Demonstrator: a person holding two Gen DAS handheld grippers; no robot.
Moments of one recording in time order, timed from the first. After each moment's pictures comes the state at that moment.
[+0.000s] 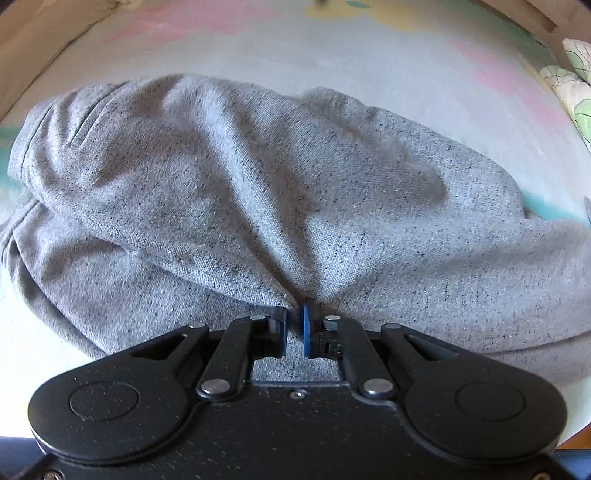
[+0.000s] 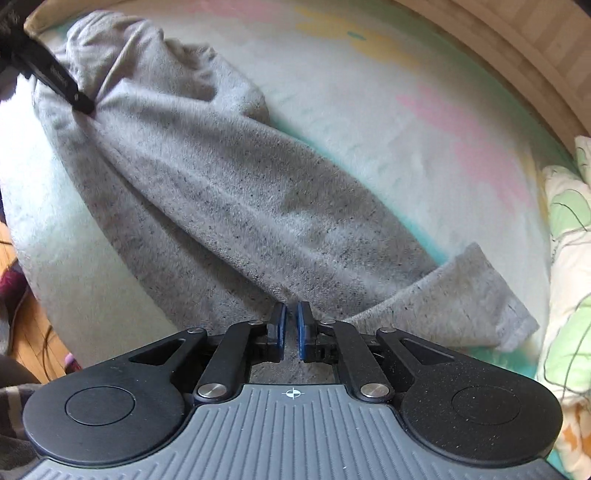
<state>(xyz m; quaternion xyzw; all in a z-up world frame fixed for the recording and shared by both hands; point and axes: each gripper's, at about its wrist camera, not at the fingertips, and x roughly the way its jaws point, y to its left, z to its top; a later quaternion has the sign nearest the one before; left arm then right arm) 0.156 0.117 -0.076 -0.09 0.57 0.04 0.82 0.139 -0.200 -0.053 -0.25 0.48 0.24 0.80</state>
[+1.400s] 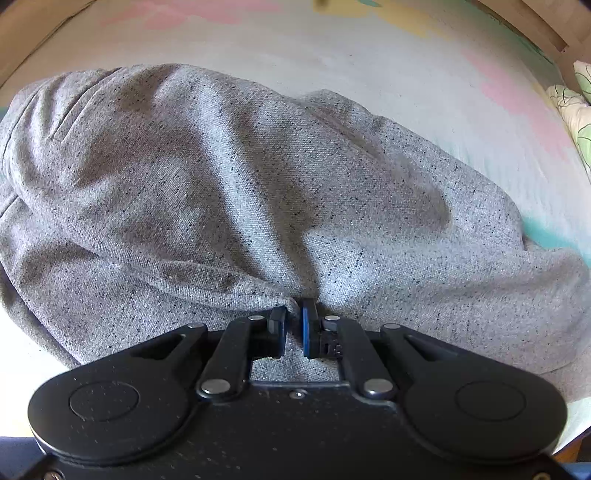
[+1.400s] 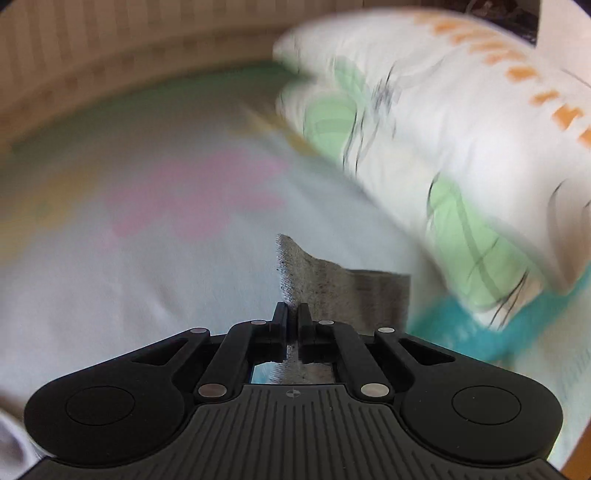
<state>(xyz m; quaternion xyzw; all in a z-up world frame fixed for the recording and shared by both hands) 0.162 0.127 -0.088 -0.13 0.57 0.03 0.81 0.253 -0.285 0.008 0.10 0.36 -0.15 0.92</state>
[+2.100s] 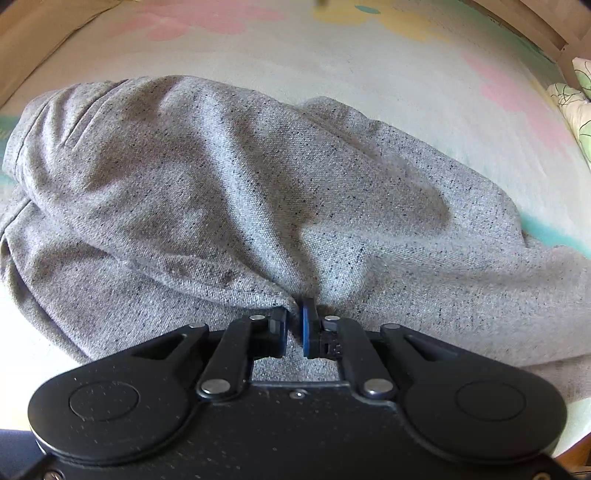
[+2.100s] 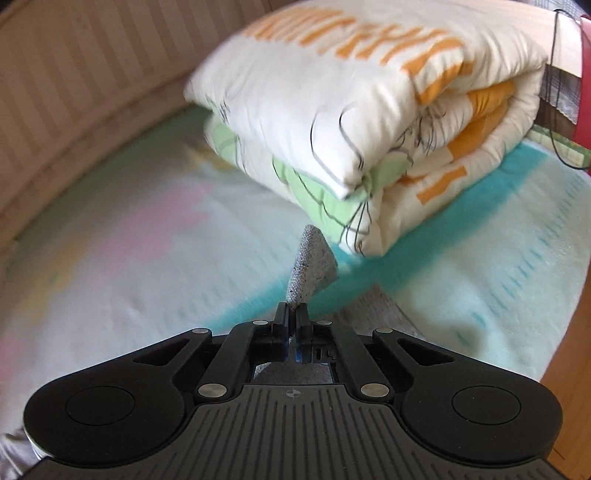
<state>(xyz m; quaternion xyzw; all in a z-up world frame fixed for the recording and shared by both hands) 0.150 0.116 -0.076 -0.12 0.56 0.04 0.82 0.122 -0.386 0.000 0.22 0.36 -0.18 0.89</state>
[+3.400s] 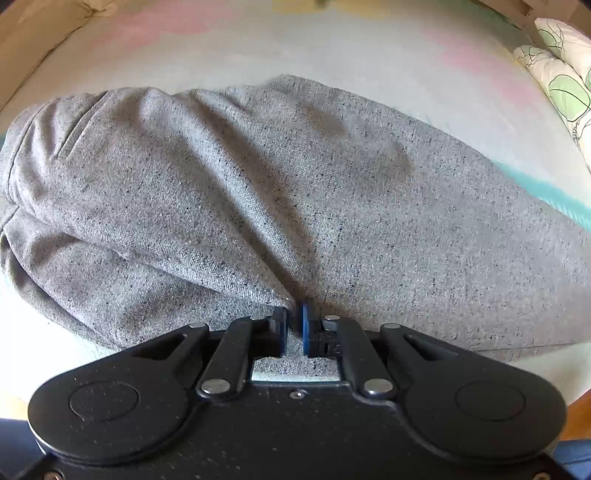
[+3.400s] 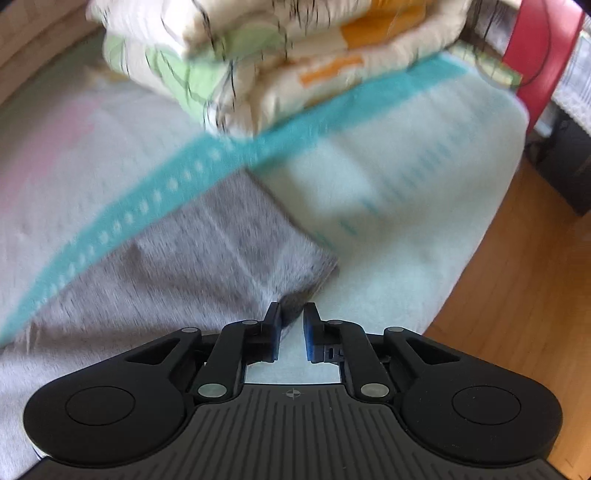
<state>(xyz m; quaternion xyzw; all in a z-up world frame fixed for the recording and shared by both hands) 0.124 0.108 -0.063 -0.07 0.57 0.00 0.82 0.106 -0.401 -0.038 0.18 0.46 -0.30 0.81</state>
